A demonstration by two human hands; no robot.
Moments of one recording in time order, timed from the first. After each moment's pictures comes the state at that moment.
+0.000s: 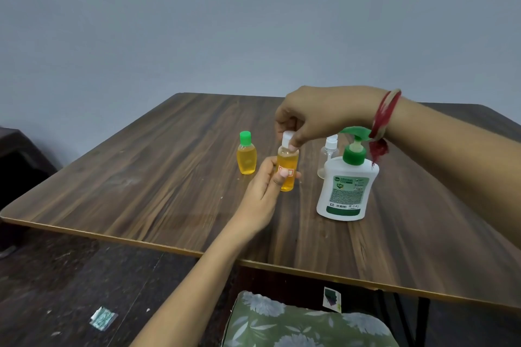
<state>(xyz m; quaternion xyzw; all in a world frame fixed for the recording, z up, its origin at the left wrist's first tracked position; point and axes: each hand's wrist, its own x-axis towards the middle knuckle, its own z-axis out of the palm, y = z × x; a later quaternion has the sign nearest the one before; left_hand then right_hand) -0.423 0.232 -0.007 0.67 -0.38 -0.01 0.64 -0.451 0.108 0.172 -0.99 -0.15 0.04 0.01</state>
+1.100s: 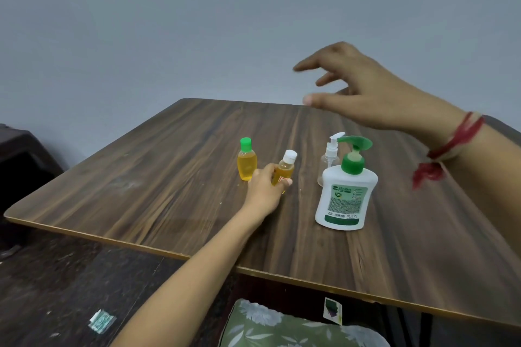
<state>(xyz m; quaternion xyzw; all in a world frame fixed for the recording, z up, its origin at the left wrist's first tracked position) -0.373 0.197 -0.025 0.85 -0.19 -0.02 0.49 -0.490 0.067 0.184 -0.94 -0.15 -0.23 0.21</state>
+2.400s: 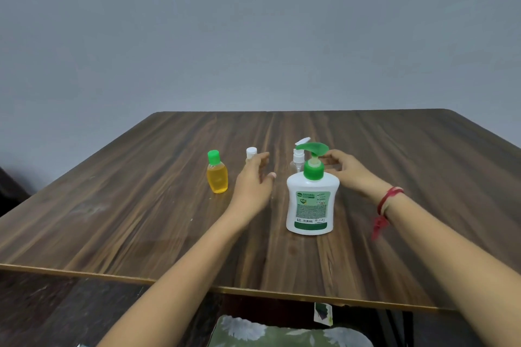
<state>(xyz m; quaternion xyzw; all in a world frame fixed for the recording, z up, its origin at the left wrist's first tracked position) -0.388 0.164 0.007 0.80 -0.26 0.03 0.54 -0.452 -0.048 0.021 -0.86 0.12 -0.13 0.49</state>
